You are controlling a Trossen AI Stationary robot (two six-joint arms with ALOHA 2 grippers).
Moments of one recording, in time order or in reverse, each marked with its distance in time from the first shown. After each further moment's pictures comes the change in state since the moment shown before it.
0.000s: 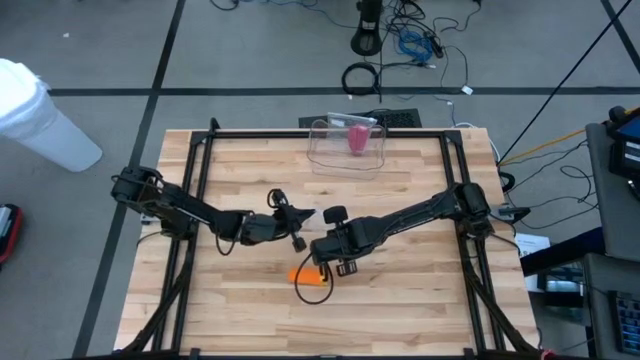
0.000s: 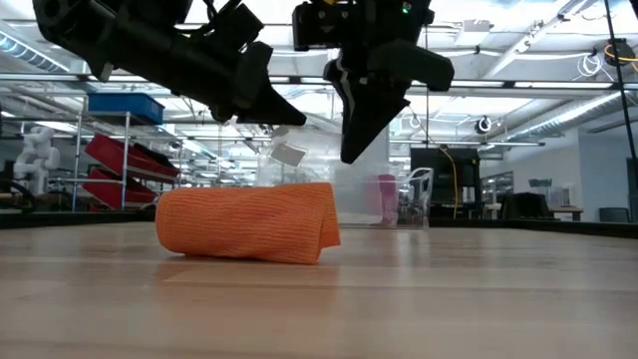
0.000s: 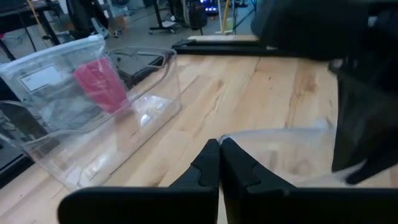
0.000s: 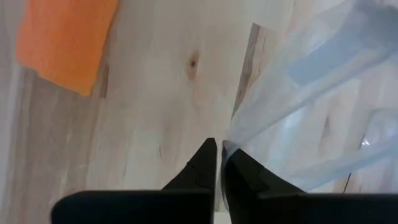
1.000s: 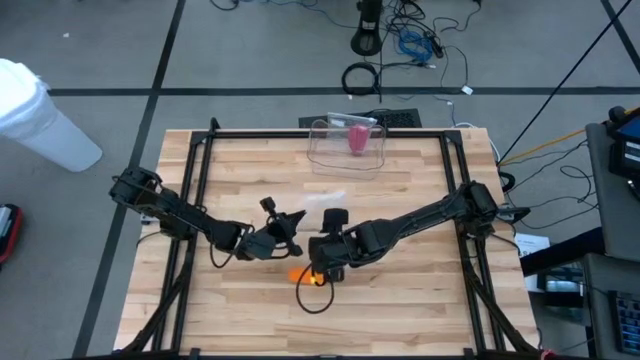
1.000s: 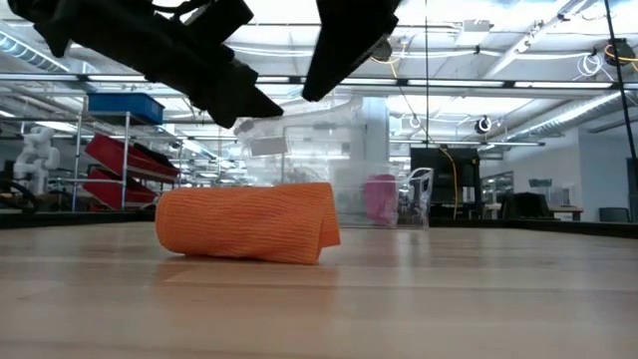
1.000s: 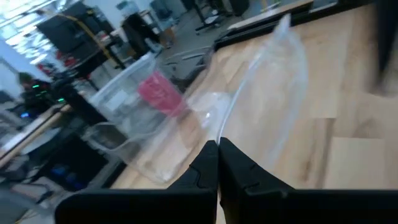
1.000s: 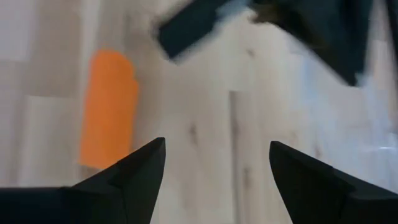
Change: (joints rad) left arm -0.140 0.003 0.042 -0.142 -0.349 0.217; right arm 0.051 -0.052 0.055 0.115 0.107 0.205
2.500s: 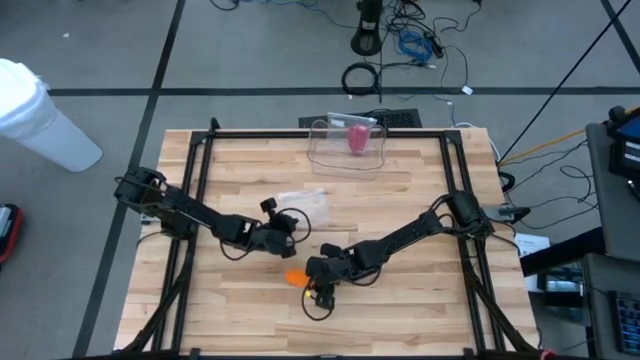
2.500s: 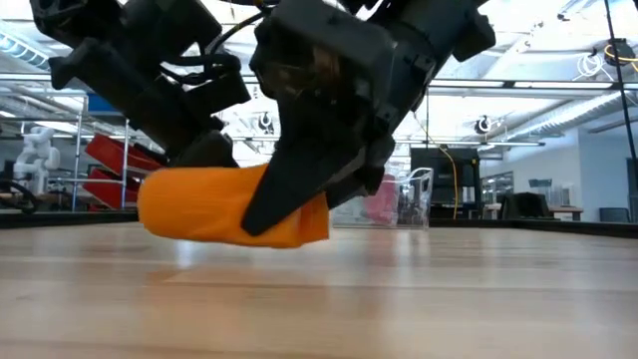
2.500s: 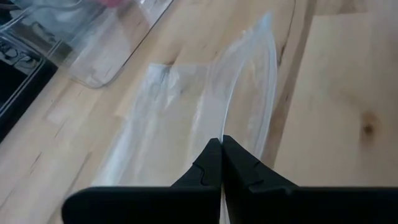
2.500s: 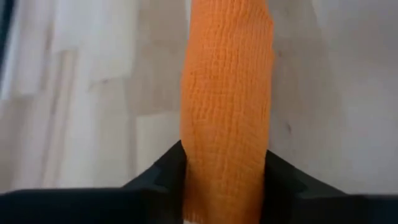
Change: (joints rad) left arm 0.088 0.033 -0.006 -0.412 0.303 -0.395; right arm 0.018 0.132 -0.344 0.714 -0.360 0.326
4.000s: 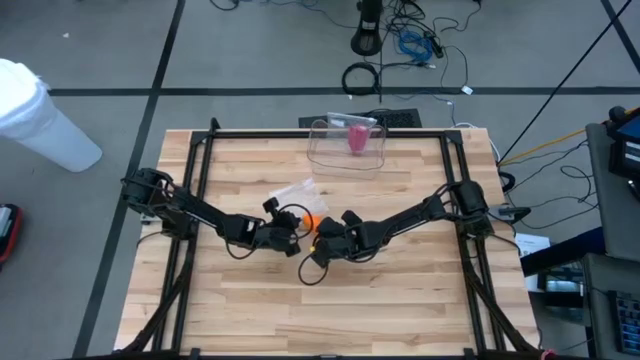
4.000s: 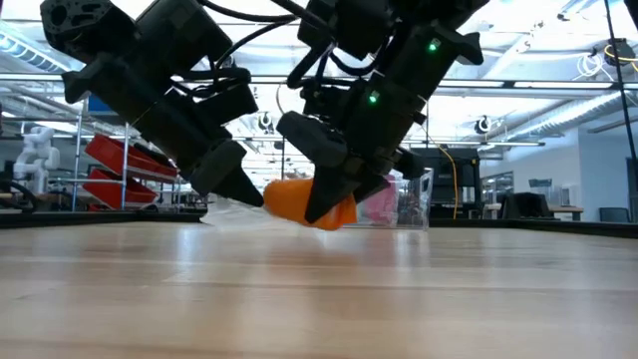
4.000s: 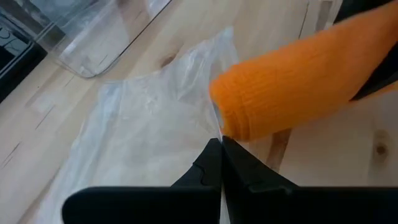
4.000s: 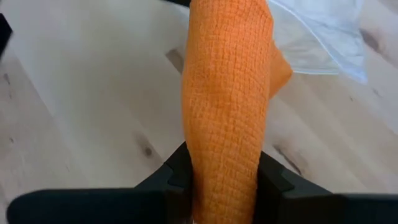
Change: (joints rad) left arm 0.030 0.055 0.000 0.076 0.024 -0.059; right arm -0.115 -0.071 -0.066 -0.202 0.423 0.278
